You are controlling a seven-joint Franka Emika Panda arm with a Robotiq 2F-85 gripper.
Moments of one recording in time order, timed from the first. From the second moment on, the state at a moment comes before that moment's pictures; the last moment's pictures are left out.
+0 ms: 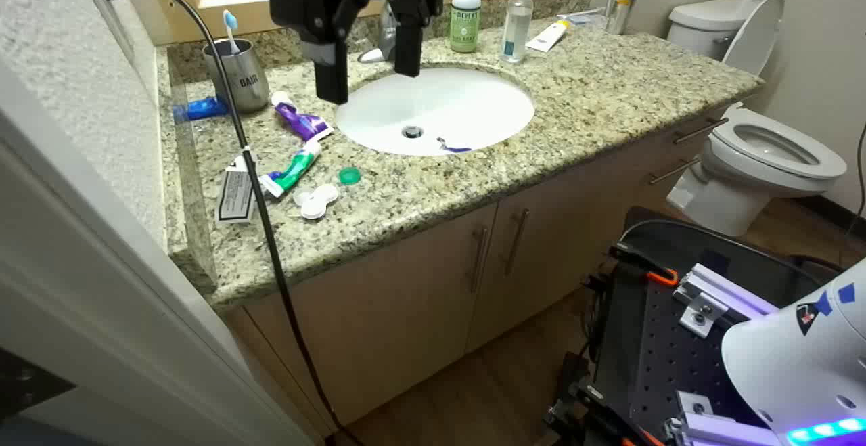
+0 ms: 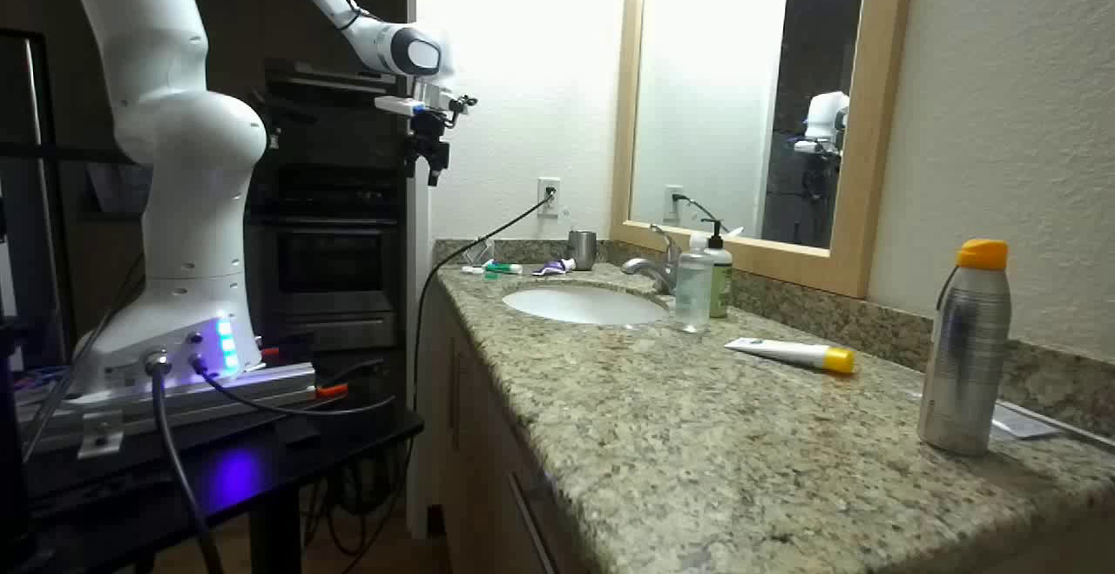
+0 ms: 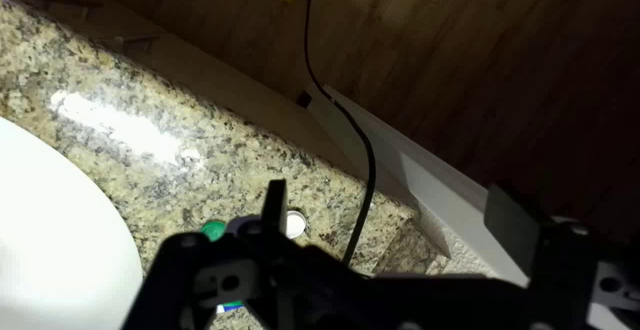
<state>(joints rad) 0.11 -0.24 0.05 -2.30 0.23 2.08 0.03</state>
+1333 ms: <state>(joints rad) 0.02 0.03 -0.01 -2.07 0.23 2.44 0.32</state>
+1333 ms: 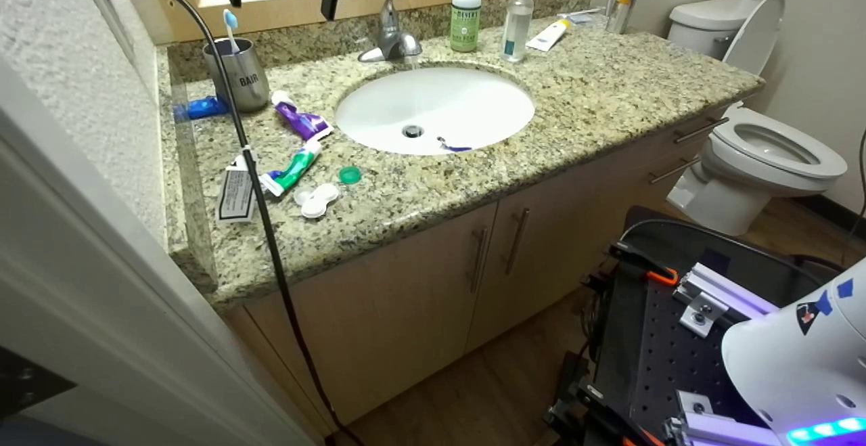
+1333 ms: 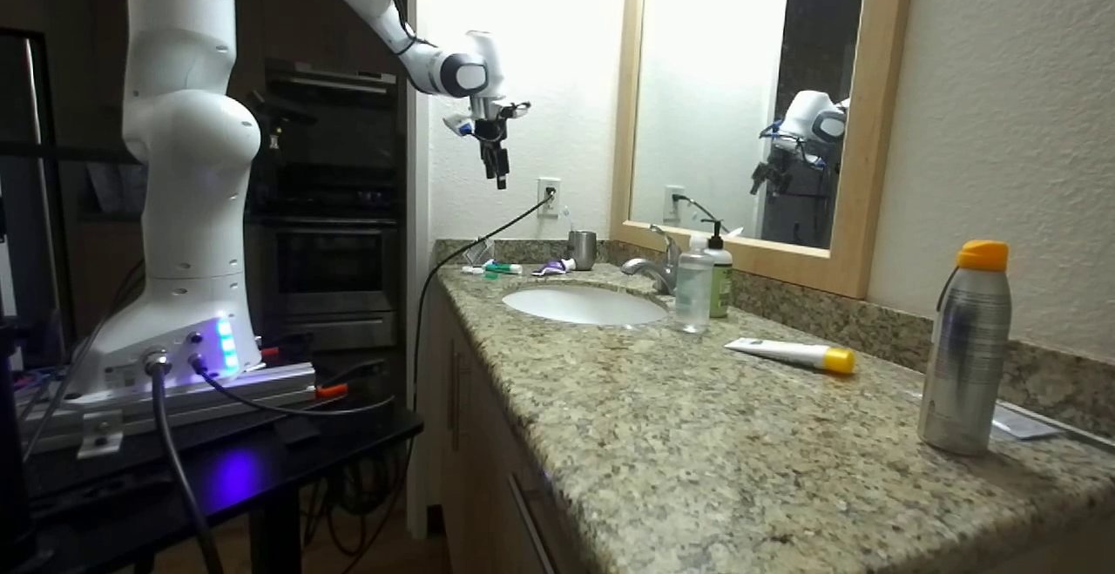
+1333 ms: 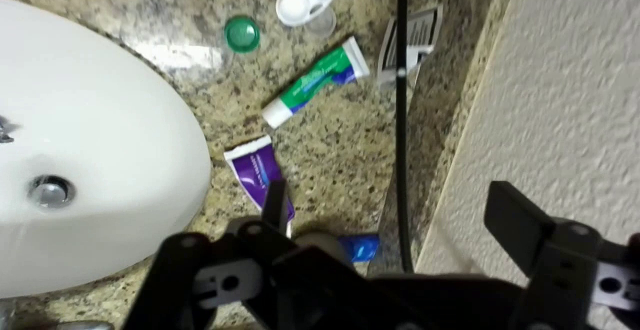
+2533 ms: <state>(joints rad) -0.06 0.25 -0.11 -1.72 0.39 2.69 0.72</state>
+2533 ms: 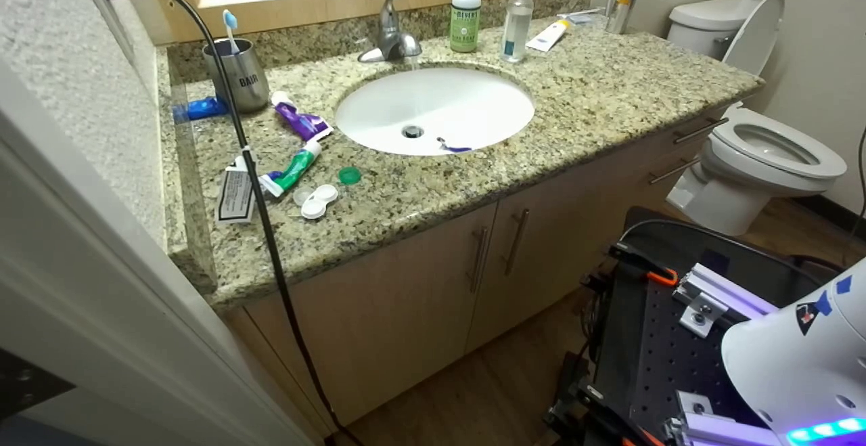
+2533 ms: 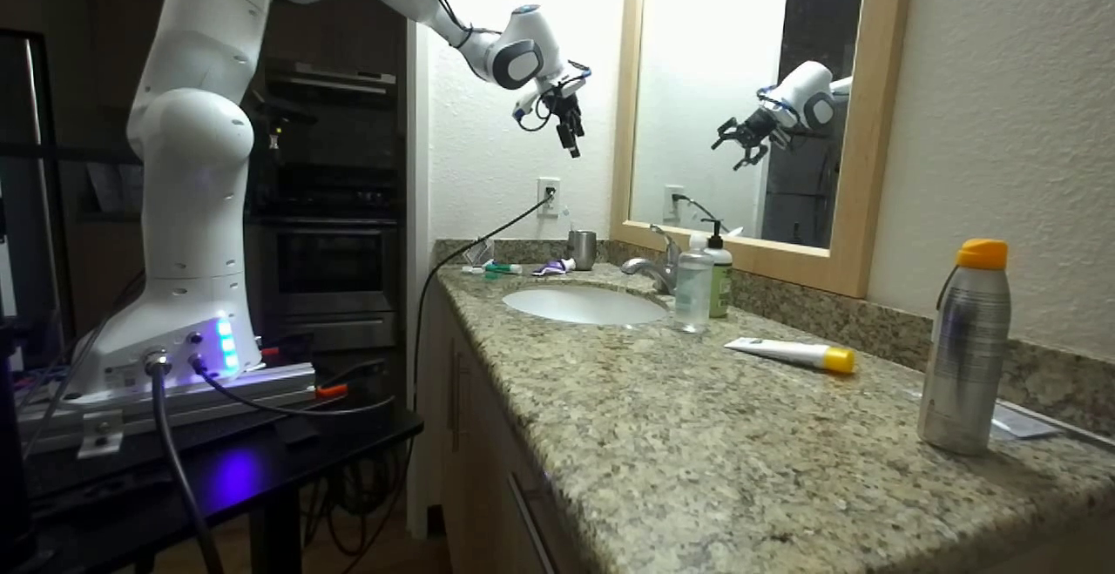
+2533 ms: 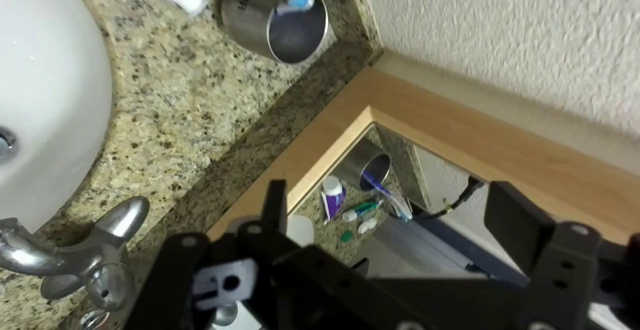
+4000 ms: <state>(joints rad) -0.01 0.59 -0.57 -1.30 -0.08 2.23 1.15</state>
